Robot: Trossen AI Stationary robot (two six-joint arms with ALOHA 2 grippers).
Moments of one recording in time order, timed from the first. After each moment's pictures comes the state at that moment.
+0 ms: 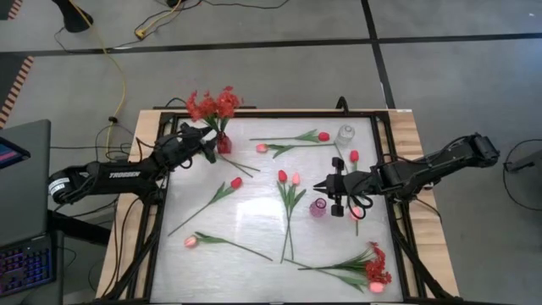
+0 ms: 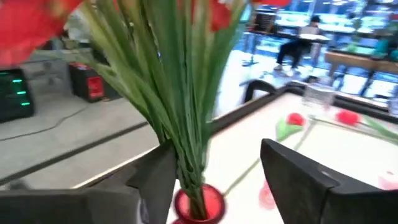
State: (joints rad) left arm 0.63 0.98 0.11 0.81 -0.08 -0.09; right arm 0.23 1.04 0.65 -0.23 0.34 0.07
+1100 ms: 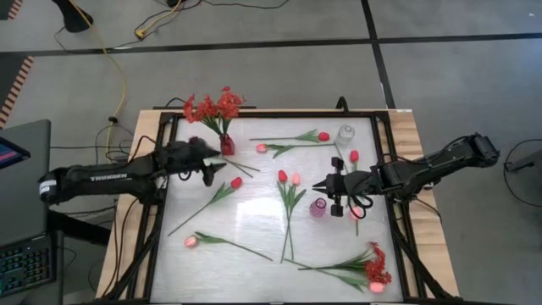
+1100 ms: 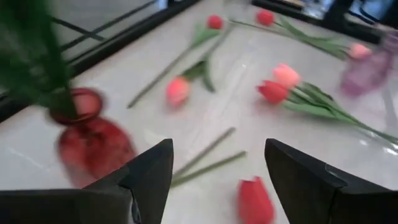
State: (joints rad) left arm 0.33 0.75 0.31 -0.02 -0.06 -0.19; right arm 0.23 1.04 0.65 -0.19 0.34 0.07
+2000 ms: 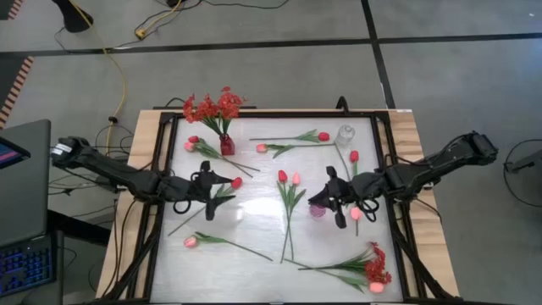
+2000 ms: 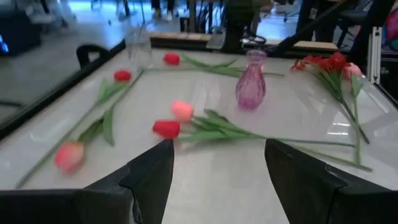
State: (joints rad) left arm -0.29 0.92 0.36 0.25 -0.46 -0.17; right arm 0.32 1.04 0.66 0.01 0.18 0.19
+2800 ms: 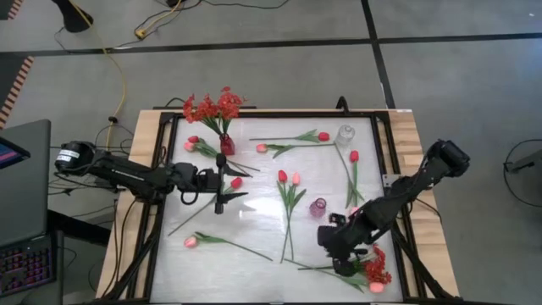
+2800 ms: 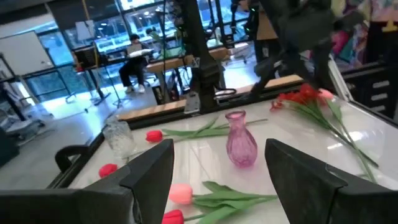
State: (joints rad) left arm -0.08 1.12 0.36 0.72 -0.08 0.22; right arm 0.62 1.52 1.14 -0.73 -0.09 0.77
